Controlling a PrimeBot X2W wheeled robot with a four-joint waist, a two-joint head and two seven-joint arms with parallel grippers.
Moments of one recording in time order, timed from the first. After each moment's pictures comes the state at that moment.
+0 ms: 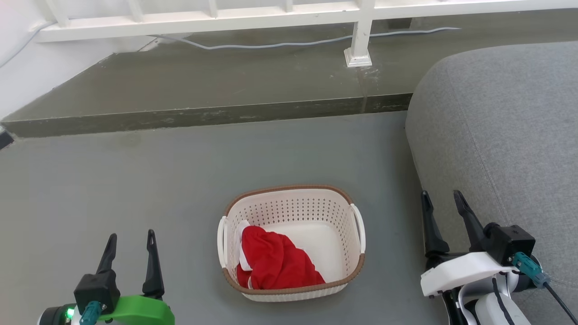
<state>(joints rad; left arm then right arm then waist) 0.07 0.03 -0.06 0.16 -0.17 0.04 -0.26 0.05 -0.04 0.20 0.12 0.26 -0.06 -0.25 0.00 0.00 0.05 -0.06</state>
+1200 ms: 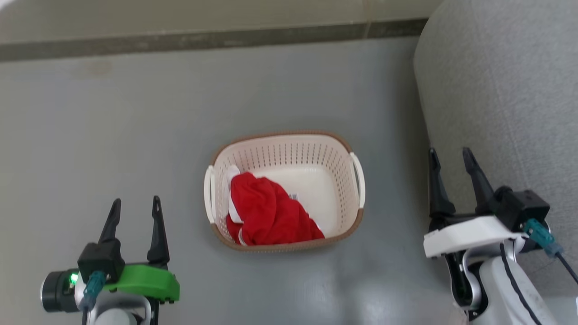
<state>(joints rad) -0.03 0.04 -0.10 0.14 -0.16 0.04 -0.26 -0.06 -0.04 0.17 0.09 0.25 -0.06 -0.25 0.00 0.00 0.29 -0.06</state>
